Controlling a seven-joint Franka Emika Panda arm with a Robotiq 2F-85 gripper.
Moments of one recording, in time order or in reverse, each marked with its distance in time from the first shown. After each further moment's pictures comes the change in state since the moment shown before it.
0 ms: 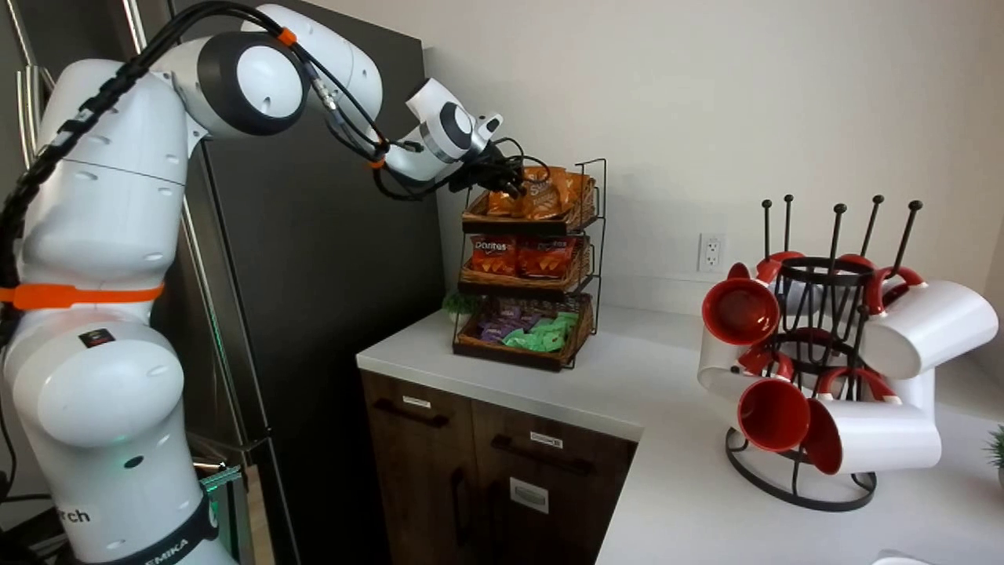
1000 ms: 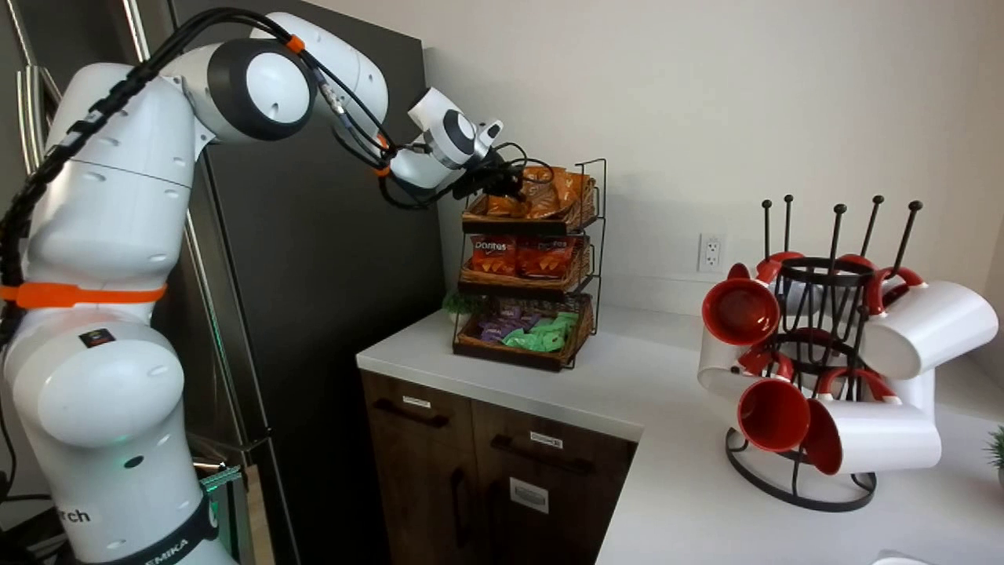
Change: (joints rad) arm 0.001 0.026 -0.003 0.008 -0.068 0.014 0.001
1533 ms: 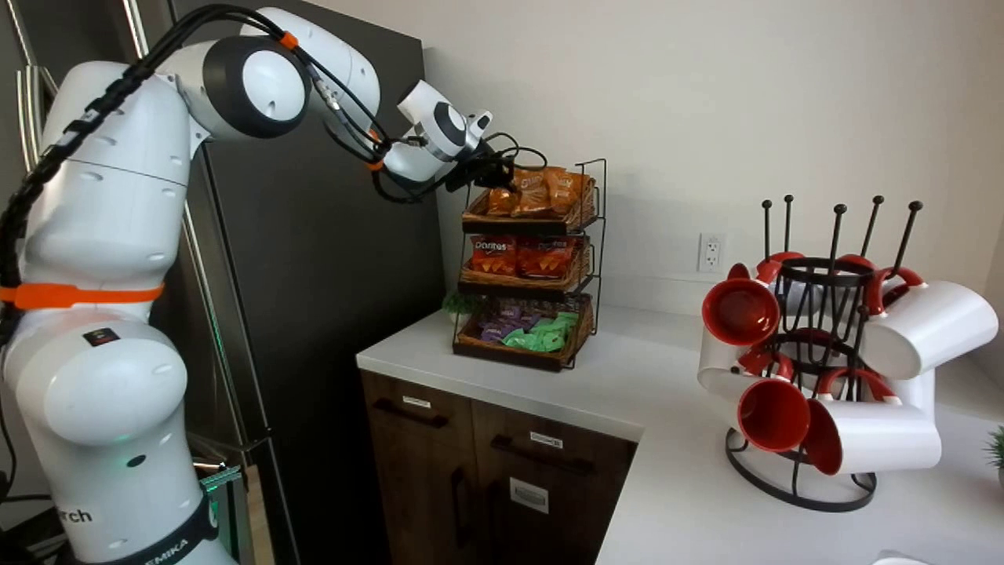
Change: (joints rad) arm 0.028 -0.017 0.006 0.017 -0.021 -0.006 -0.022
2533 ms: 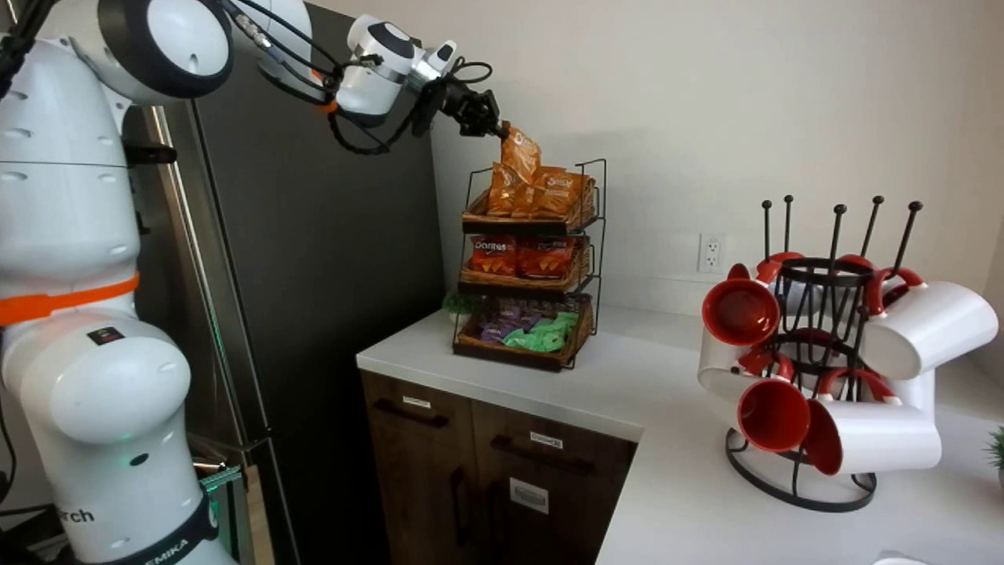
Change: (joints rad) arm 0.031 -0.259 0.054 -0.003 -0.202 -0.546 0.214
